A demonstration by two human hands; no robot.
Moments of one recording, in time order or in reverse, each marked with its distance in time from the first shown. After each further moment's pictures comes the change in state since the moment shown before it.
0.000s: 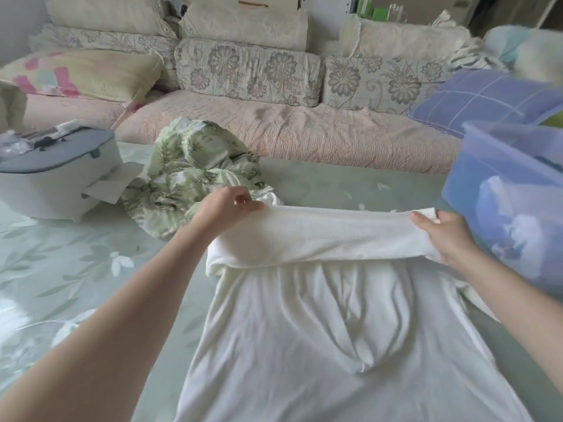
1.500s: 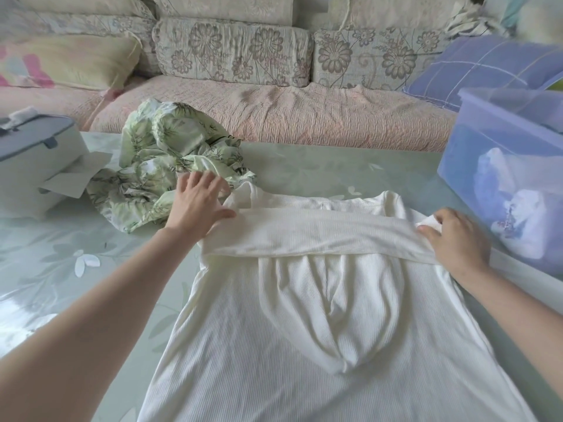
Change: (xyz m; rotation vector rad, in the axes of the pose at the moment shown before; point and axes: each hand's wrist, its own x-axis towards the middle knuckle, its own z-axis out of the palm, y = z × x) left_hand 0.006 -0.025 0.036 0.517 0.166 0.273; right_hand -0.002 0.054 -0.025 -0.901 0.140 -0.222
